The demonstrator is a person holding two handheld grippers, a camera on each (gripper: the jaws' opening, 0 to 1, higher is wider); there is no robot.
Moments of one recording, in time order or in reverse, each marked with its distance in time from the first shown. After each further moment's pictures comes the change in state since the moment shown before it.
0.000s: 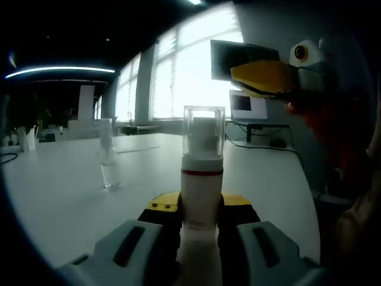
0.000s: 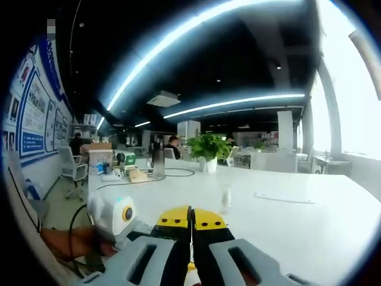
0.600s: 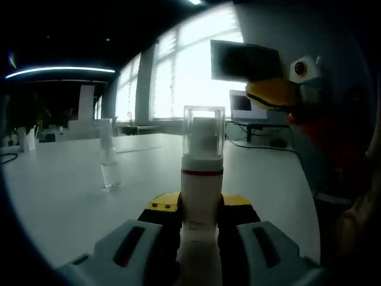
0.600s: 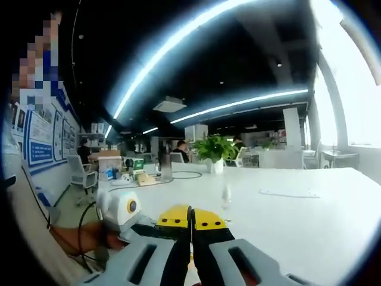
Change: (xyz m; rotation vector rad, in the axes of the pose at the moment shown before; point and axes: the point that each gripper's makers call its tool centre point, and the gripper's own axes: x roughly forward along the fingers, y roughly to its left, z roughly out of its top) left arm 0.000 0.001 0.000 0.001 0.000 0.002; right arm -0.023 -0.012 -0.009 0.078 -0.033 0.095
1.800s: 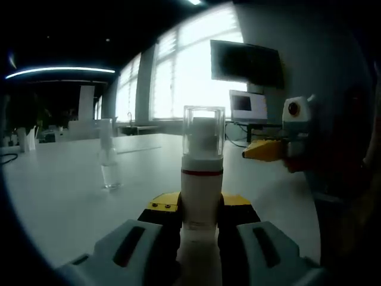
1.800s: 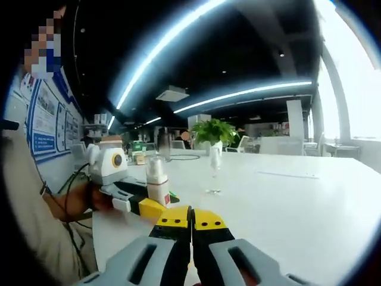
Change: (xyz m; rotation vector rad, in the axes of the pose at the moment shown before) left arm 0.000 0.001 0.000 0.002 -0.001 0.002; right arm -0.015 -0.041 -0.077 -0.029 0.083 0.005
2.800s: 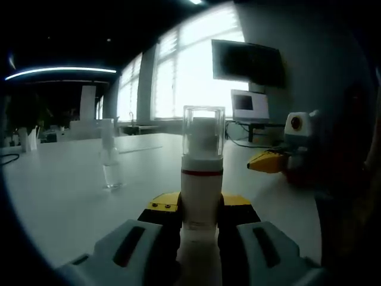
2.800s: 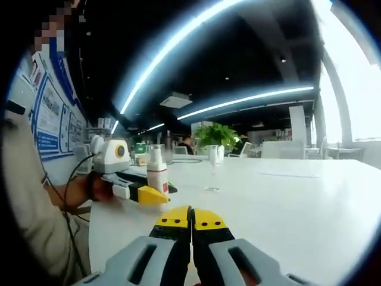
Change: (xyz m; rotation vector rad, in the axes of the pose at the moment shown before) left arm 0.000 0.000 0.000 0.002 0.005 0.014; right arm -0.010 -0.009 -0.012 -0.005 -0.063 0.021
